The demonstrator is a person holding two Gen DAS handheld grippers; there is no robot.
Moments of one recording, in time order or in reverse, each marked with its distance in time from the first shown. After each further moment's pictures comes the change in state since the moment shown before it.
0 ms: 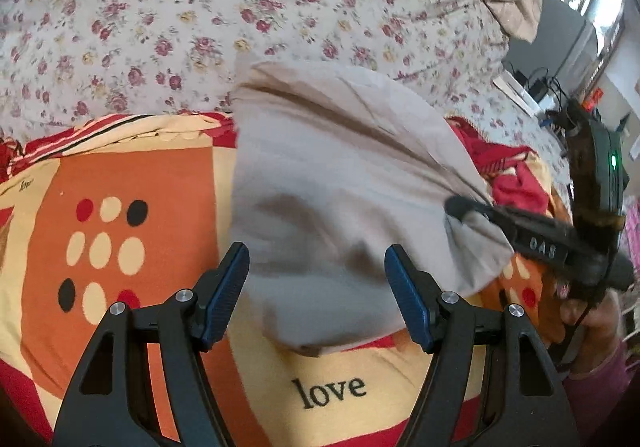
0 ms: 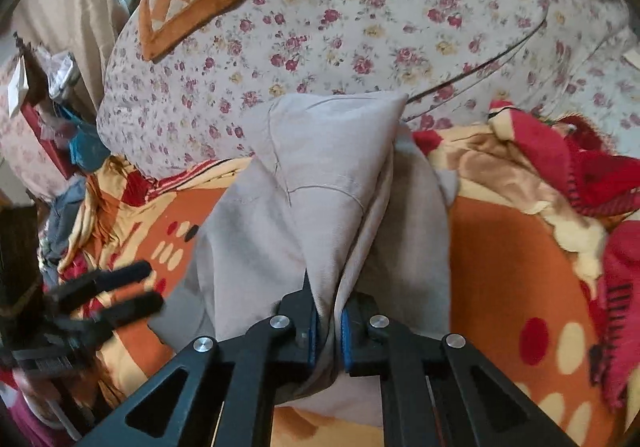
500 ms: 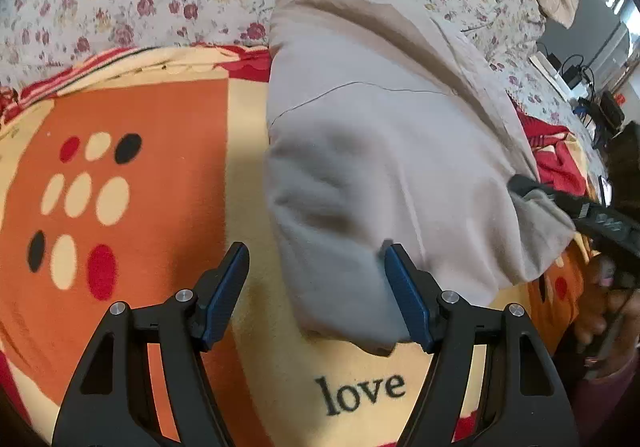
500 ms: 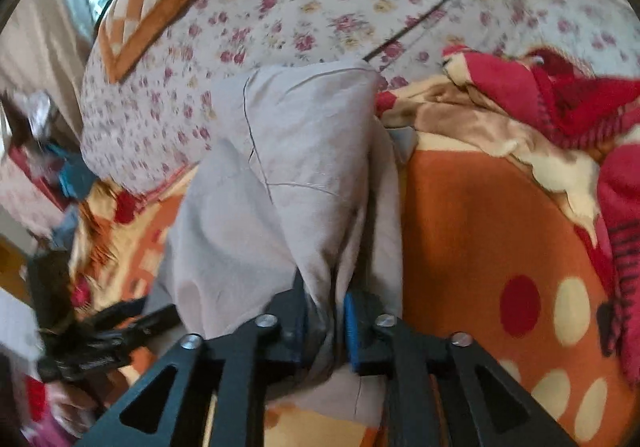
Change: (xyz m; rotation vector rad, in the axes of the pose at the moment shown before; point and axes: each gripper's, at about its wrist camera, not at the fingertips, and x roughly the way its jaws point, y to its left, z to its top) left arm 0.048 0.015 -0.026 -0.054 0.131 0.052; right arm 0.005 -0.052 -0.018 0.179 0.042 0.040
